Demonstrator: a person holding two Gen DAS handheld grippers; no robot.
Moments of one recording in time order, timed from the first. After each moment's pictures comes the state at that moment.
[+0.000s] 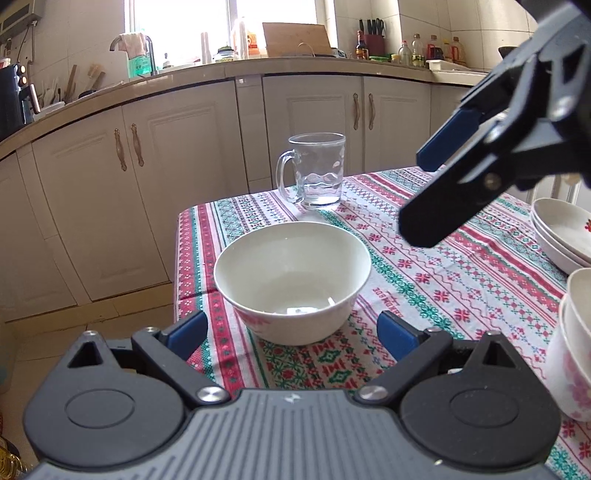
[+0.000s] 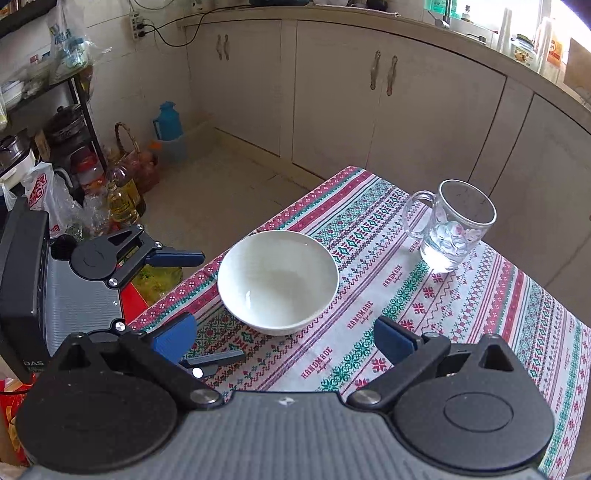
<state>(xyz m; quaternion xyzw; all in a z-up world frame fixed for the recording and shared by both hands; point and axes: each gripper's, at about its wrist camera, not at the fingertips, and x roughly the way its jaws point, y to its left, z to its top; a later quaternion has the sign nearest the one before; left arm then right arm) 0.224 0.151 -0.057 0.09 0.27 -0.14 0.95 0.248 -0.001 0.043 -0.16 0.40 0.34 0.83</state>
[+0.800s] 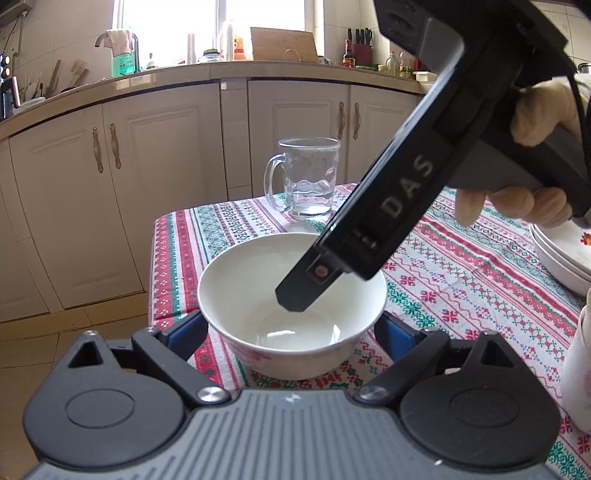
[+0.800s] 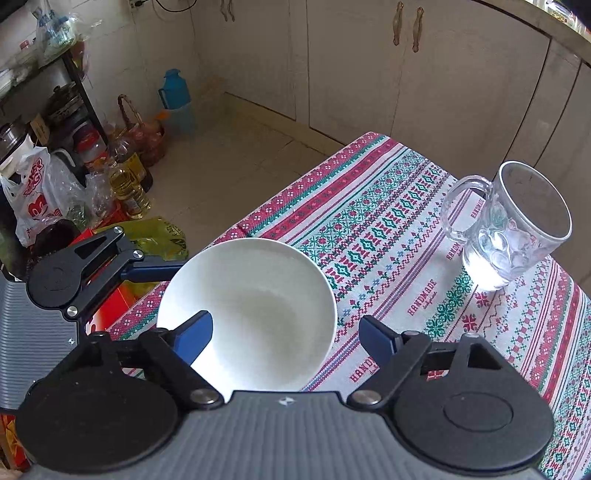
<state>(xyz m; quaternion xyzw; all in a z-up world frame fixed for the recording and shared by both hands) 0.255 0.155 -0.068 0.06 0.26 -0.19 0.95 0.332 0.039 -0.011 -0.16 0.46 0.36 0.79</state>
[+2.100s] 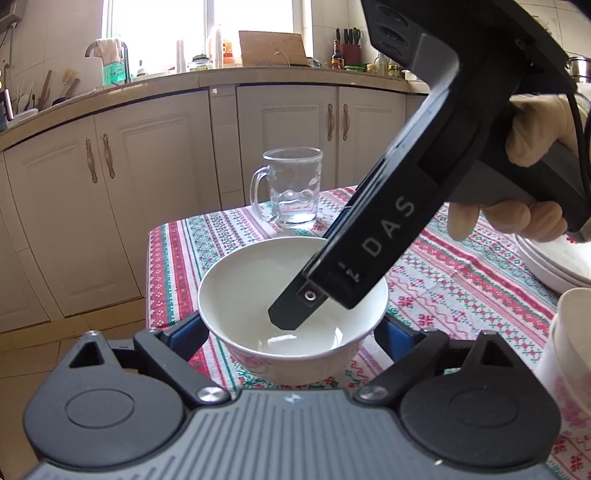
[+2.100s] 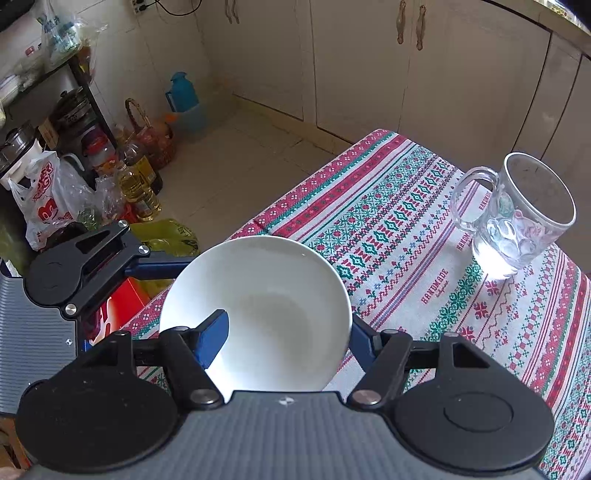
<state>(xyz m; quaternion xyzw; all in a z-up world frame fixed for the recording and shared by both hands) 0.236 0.145 -0.048 0.08 0.26 -0.20 0.94 0.319 0.034 -0.006 -0.15 0.47 0.37 0.79</state>
